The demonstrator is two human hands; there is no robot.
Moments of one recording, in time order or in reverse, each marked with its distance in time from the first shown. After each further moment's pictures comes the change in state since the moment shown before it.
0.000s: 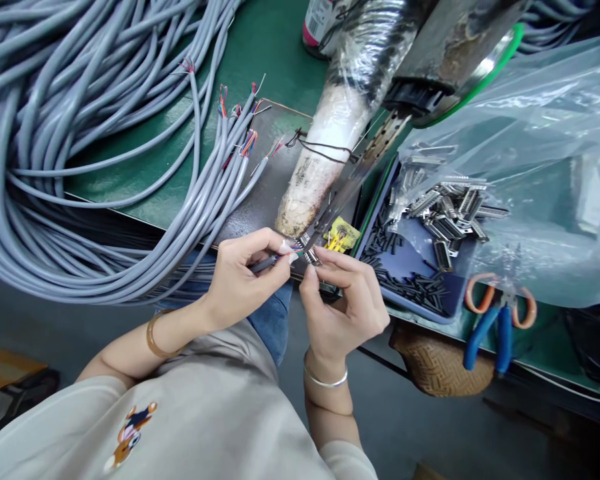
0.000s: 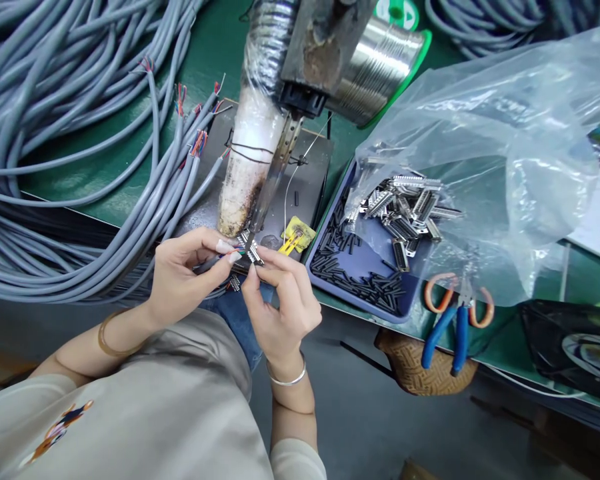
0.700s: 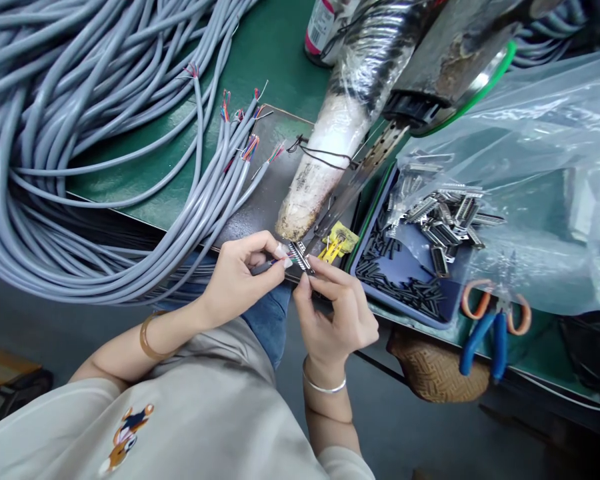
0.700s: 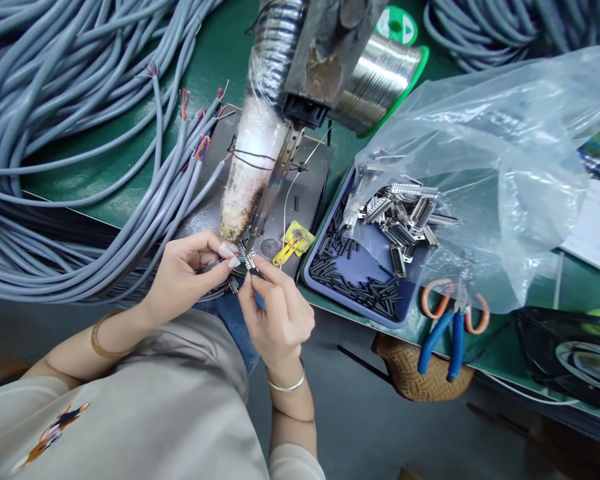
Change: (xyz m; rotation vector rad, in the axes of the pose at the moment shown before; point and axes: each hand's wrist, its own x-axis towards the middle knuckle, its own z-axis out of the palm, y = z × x) left_hand 0.003 -0.002 -0.005 -0.143 -0.086 -0.276; right_hand -0.006 0.004 -0.004 -0.153 -0.042 -0.172
